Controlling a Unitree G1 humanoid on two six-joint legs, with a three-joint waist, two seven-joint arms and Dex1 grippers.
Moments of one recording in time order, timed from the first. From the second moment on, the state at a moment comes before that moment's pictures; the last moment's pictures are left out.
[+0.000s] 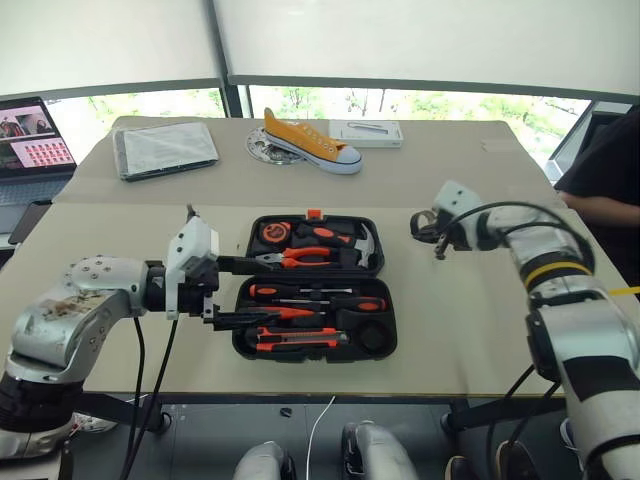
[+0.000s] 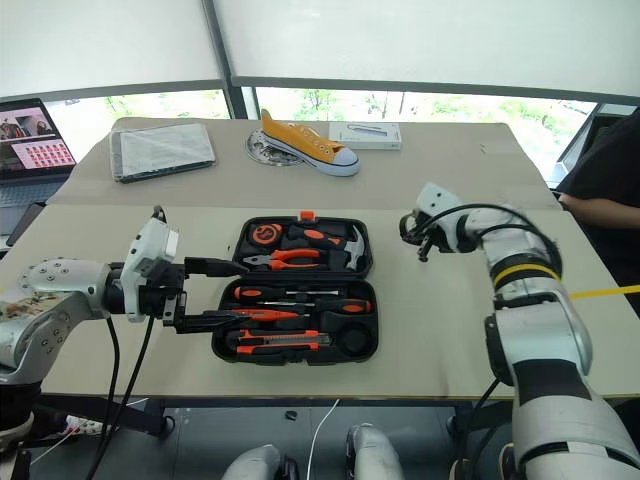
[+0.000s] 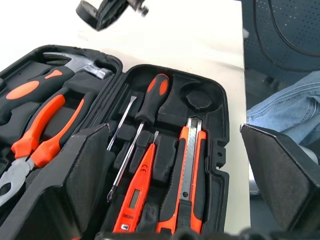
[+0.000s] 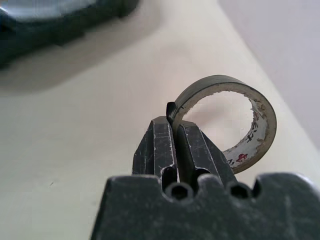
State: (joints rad) left arm -0.38 0.87 0.09 -0.37 -0.64 0.69 -1.18; right arm -1.13 -0.63 0.16 1.09 -0.13 -0.10 1.17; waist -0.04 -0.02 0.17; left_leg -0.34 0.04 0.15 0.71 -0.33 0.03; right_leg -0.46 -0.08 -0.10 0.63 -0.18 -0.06
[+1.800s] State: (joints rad) left arm -0.49 0.85 -0.09 -0.23 -0.53 0.60 -1.26; right arm -0.56 -0.91 0.14 -0.37 0.38 0.69 1.29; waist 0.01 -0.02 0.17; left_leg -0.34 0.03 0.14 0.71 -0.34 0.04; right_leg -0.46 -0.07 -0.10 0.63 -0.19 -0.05
